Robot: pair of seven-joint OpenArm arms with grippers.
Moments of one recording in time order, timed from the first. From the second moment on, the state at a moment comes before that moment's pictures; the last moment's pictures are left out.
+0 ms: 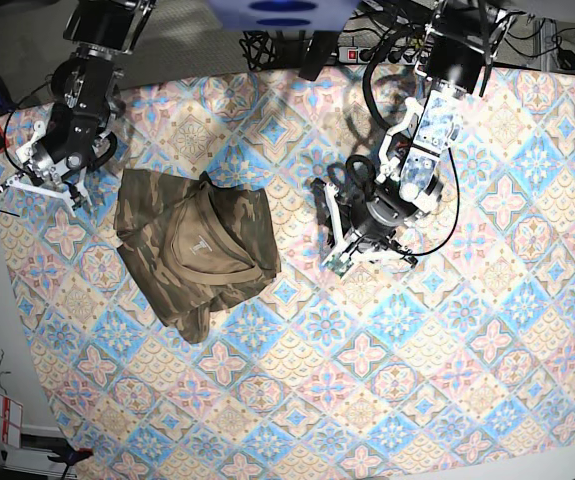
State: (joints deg) left arm 0.7 -9.5 17.7 94.5 1.3 -19.6 45.5; right arm -9.0 2.5 21.9 101.0 -41.7 42.5 -70.0
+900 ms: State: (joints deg) left arm 42.1 -12.4 -0.5 113.0 1.3 -23.8 42.1; right arm -18.7 -7.1 37.1 104.8 -48.5 42.5 -66.3
